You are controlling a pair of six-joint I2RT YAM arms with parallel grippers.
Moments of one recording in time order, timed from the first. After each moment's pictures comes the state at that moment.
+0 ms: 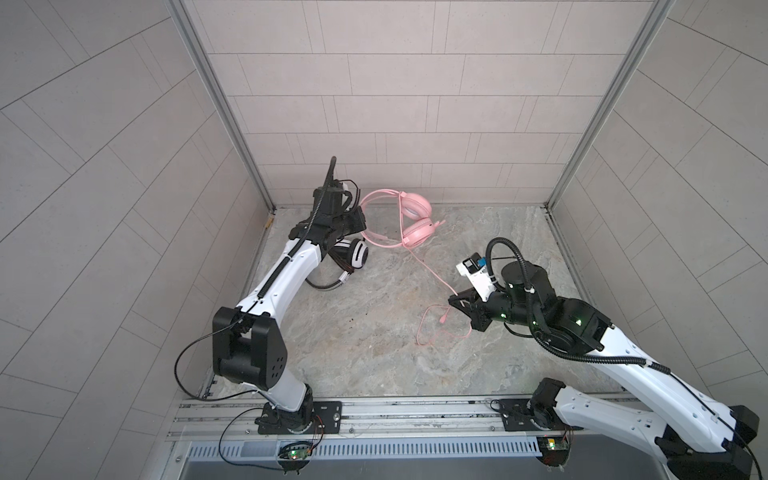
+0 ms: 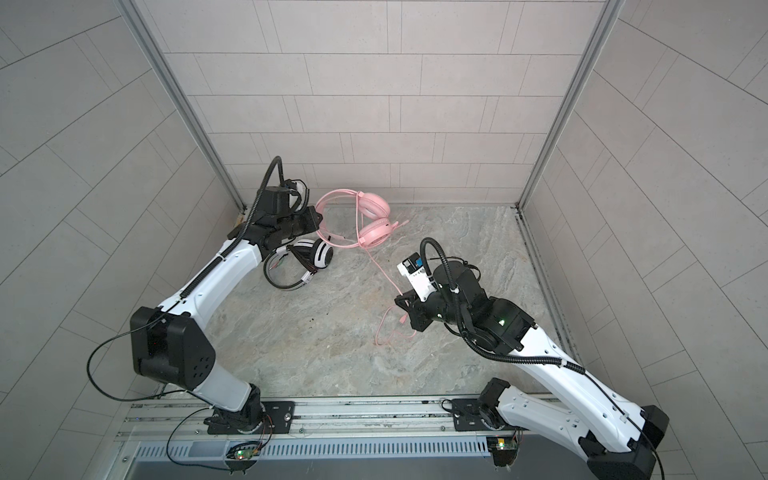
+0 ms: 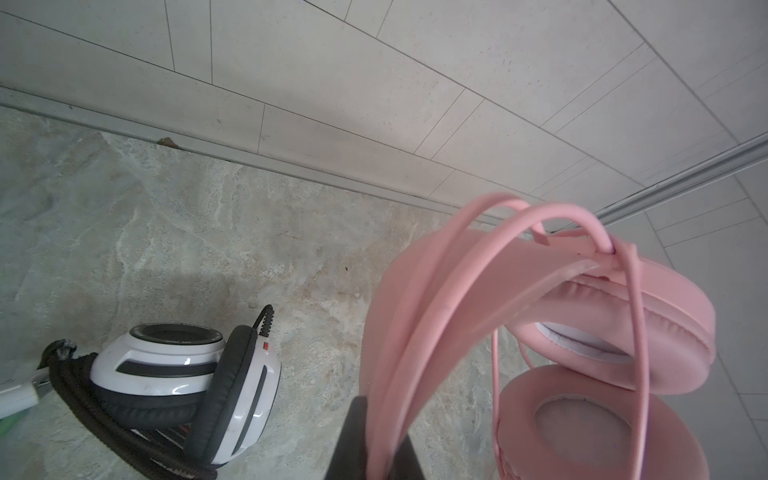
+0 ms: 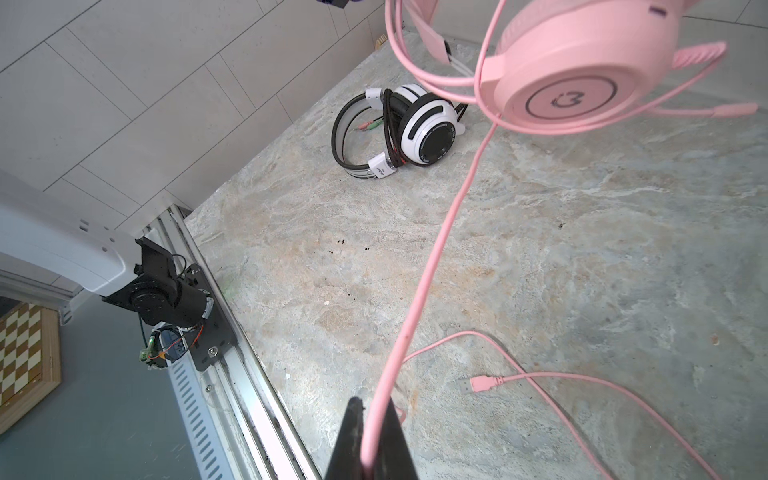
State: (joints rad) left arm -0.24 1.58 1.42 -0.41 0.15 -0.44; right arm 0.74 0.93 1.06 -0.70 -0.20 0.18
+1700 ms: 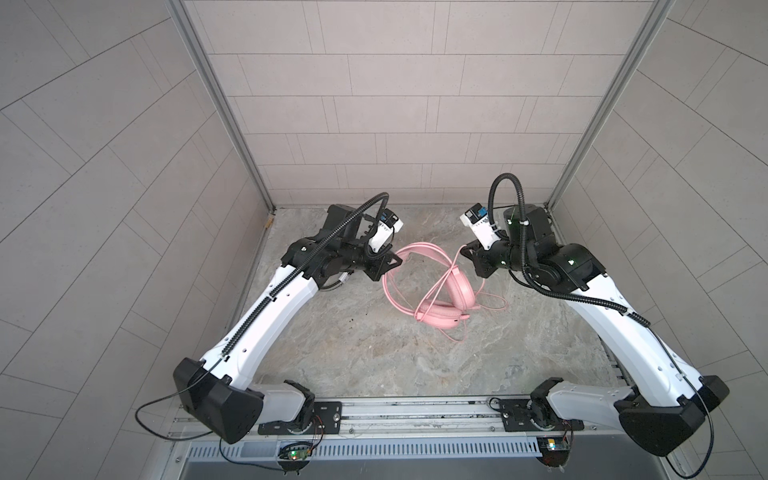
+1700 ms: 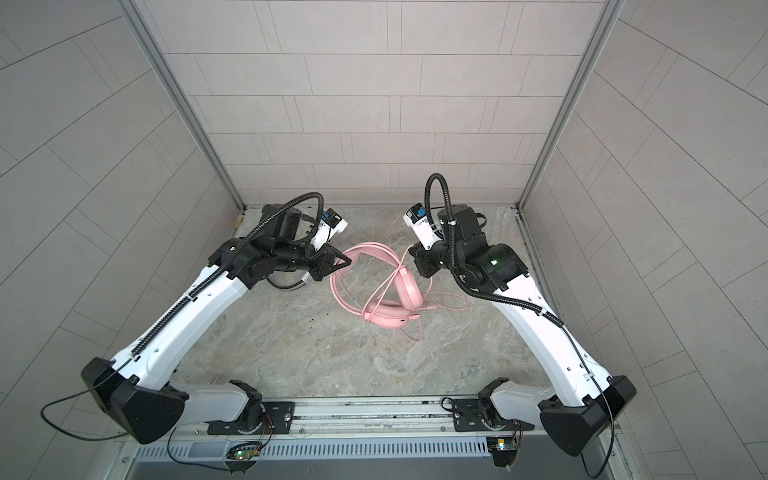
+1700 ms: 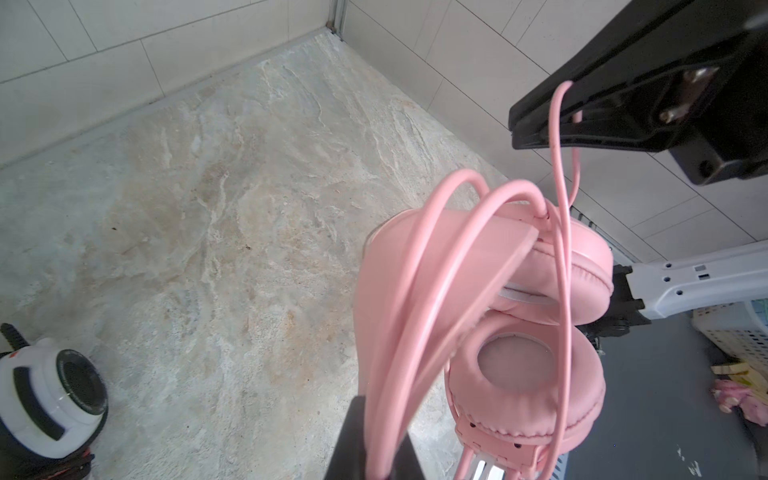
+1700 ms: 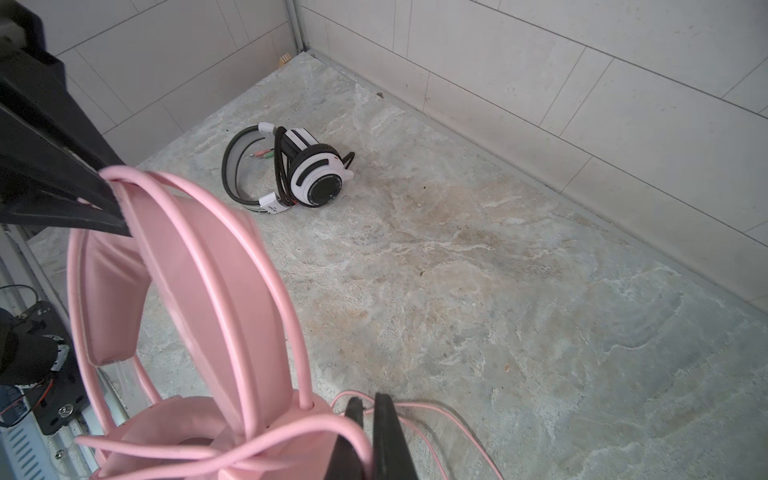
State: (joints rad) left arm -0.48 1.34 1.42 -0.83 0.55 0.08; right arm 0.46 1.23 1.46 -0.85 -0.21 -0.10
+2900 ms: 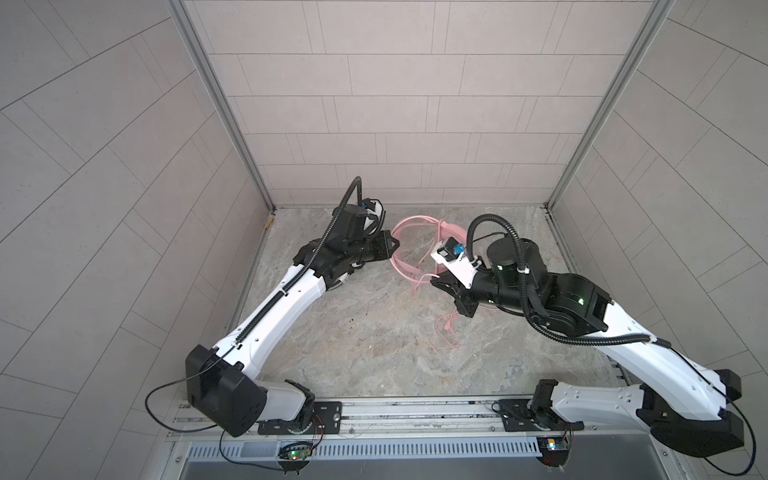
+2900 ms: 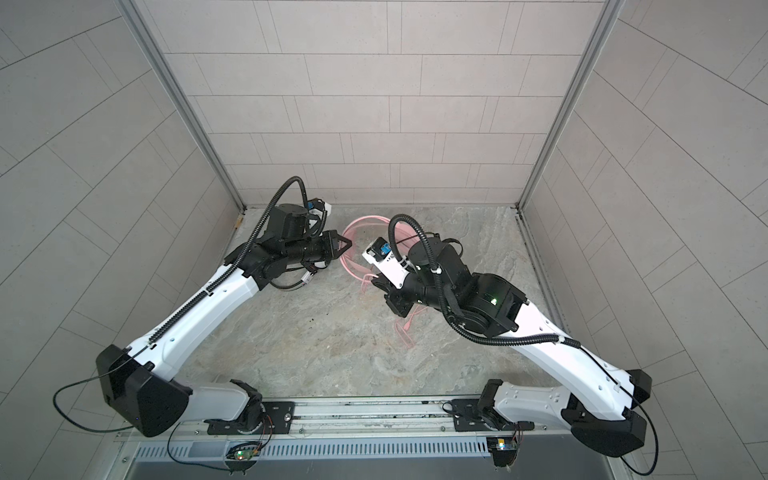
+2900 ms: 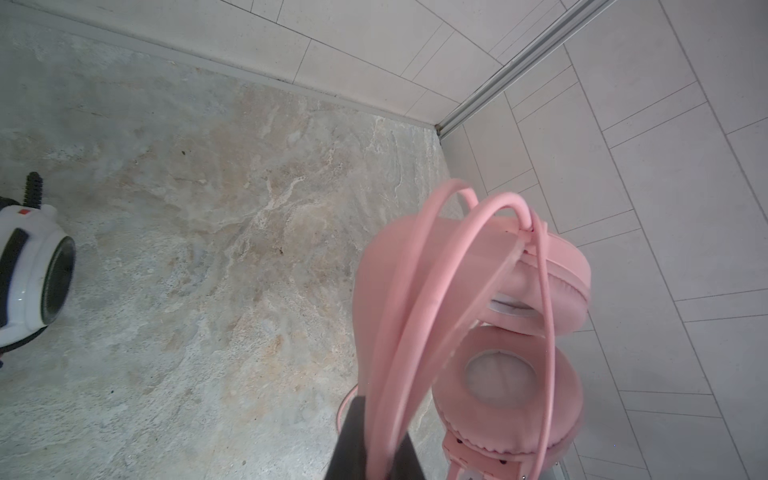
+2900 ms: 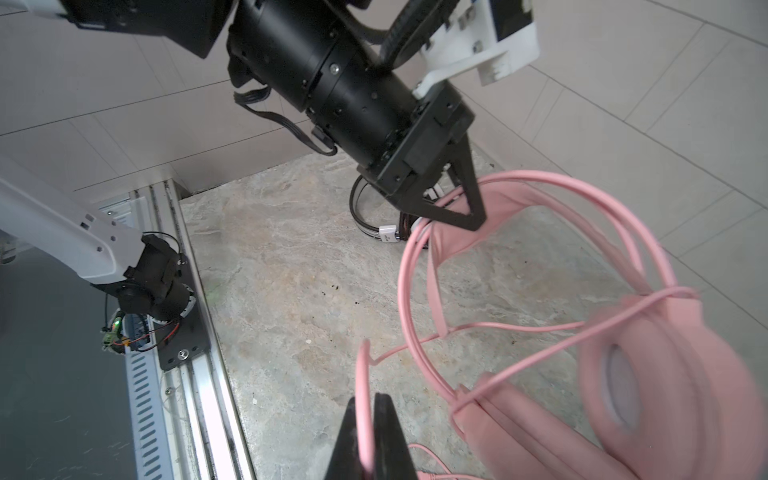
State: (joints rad) left arm -0.47 1.37 1.33 -0.55 0.31 -0.56; right arm 0.91 1.11 1.46 -0.84 -0.01 -0.08
